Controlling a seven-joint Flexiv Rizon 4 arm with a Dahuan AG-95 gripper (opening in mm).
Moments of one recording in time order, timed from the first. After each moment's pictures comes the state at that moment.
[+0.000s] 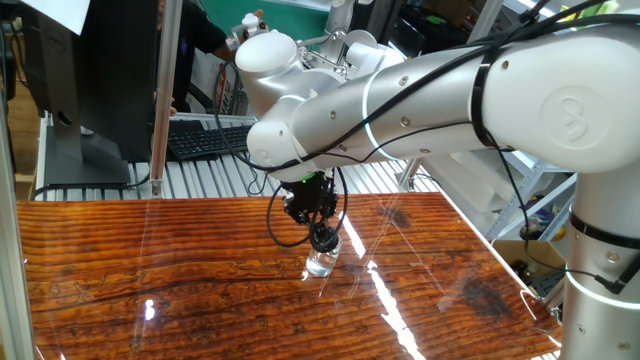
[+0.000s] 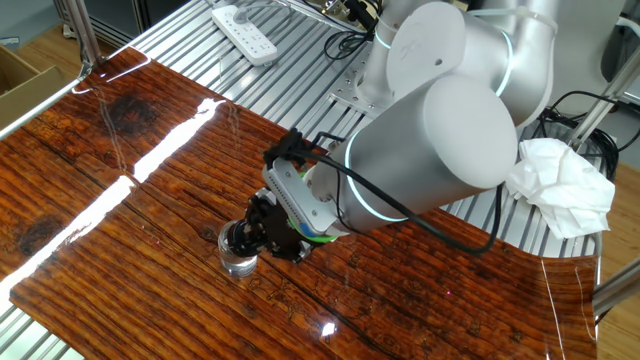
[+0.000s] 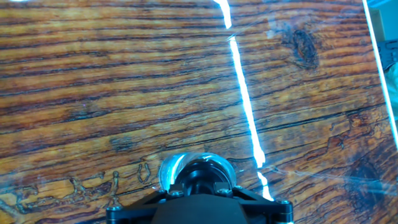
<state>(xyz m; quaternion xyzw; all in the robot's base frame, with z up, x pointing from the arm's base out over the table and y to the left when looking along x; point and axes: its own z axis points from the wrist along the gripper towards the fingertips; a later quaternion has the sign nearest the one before) 0.618 0.021 0.132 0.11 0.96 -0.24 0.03</state>
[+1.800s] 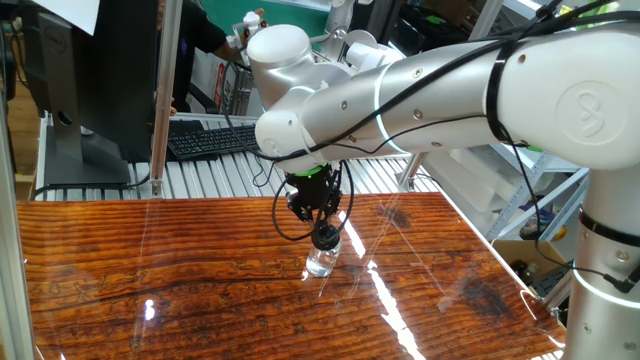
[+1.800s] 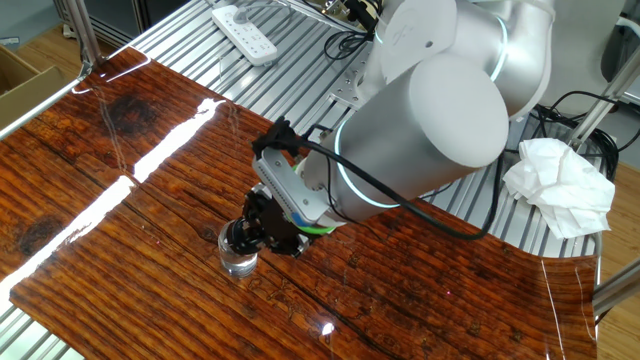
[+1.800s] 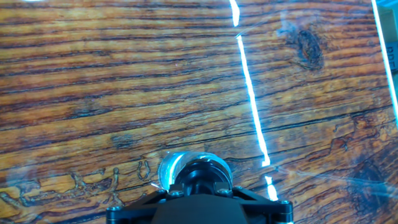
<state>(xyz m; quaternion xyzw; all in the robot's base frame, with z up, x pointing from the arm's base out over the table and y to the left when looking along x) 0.617 0.018 0.142 0.10 0.97 -0.22 0.02</state>
